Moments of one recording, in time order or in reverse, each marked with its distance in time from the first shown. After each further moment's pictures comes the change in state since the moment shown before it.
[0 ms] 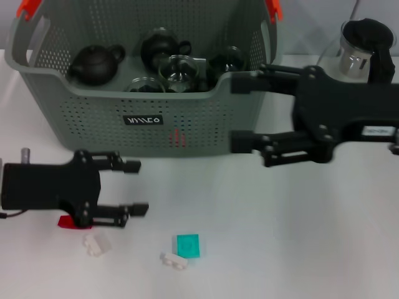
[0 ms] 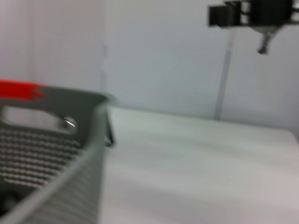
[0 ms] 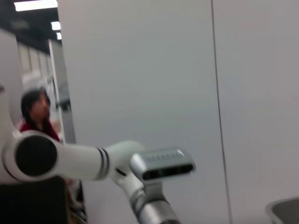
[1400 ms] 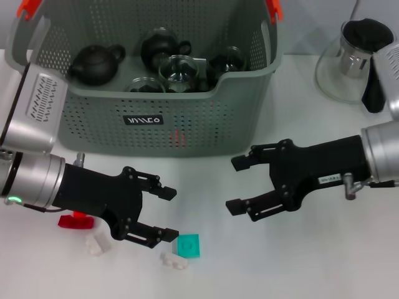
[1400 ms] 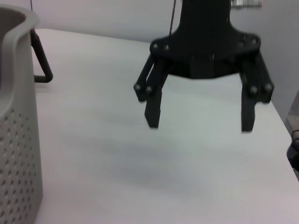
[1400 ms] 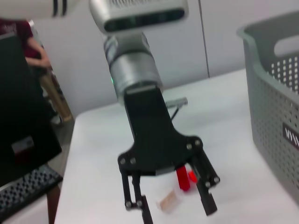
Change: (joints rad) left arm -0.081 -0.040 0.293 0.049 0.081 -0.125 -0.140; right arm 0.146 0.000 0.015 0.227 -0.461 0.110 -0.019
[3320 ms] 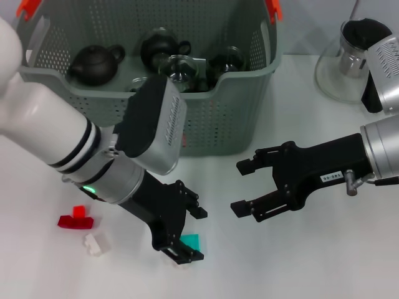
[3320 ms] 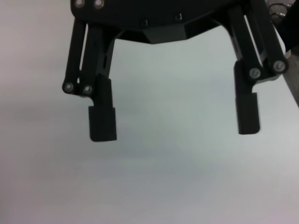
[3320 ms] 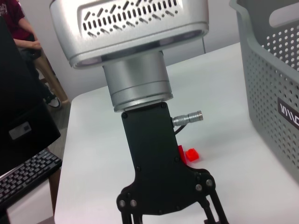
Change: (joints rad) left arm -0.014 -0.043 0.621 0.273 0.039 -0.180 -0.361; right arm 0.030 -0.014 -0.014 -0.010 -0.055 -0.006 0.089
